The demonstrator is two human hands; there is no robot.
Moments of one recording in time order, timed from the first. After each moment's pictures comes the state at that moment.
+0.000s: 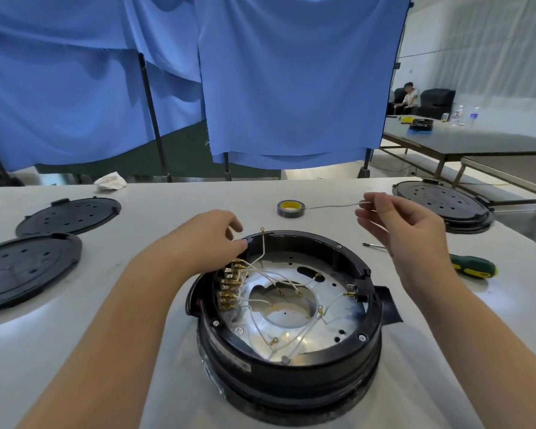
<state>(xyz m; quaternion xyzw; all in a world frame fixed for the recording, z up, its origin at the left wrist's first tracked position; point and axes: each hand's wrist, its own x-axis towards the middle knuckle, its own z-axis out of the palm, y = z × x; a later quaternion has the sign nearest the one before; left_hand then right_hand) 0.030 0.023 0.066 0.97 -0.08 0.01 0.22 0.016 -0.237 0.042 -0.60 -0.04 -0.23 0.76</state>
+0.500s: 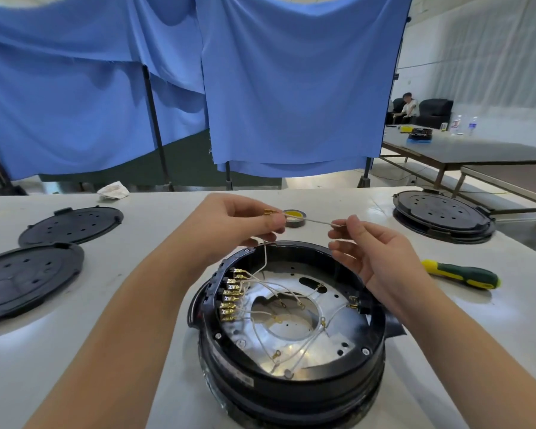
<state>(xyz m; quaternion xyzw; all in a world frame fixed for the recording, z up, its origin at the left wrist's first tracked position) 0.011 0.006 0.092 0.80 -0.16 0.01 0.58 0.014 -0.214 0.038 -0.56 -0.07 -0.06 0.82</state>
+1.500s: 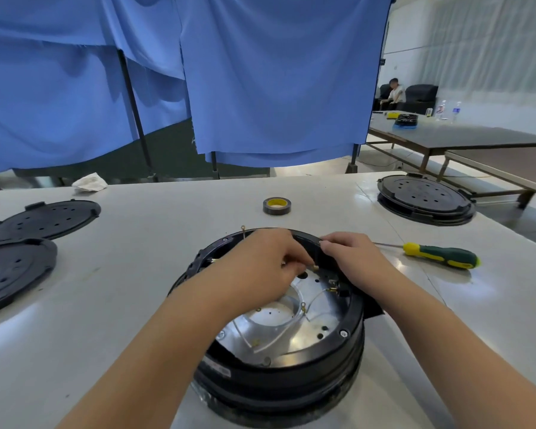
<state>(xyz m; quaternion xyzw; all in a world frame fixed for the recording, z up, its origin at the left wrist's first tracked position) 0.002 -0.051 0.053 0.92 -0.27 0.02 0.28 0.030 -0.227 0.011 -0.86 0.02 -0.06 0.51</state>
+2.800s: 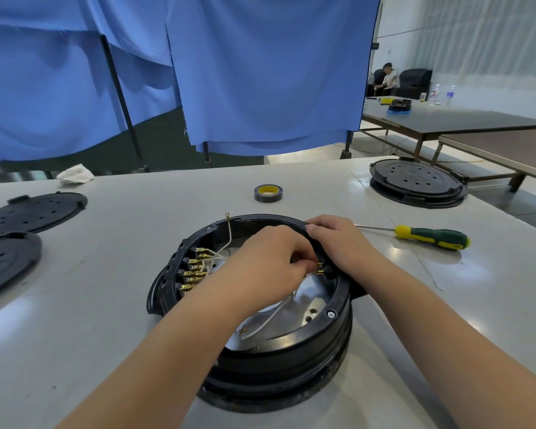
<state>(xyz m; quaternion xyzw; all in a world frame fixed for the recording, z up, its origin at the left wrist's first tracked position) -0.002 -0.075 0.038 0.92 -0.28 0.01 0.29 0.037 -0.222 0.003 -0.83 -0.01 -0.07 0.55</state>
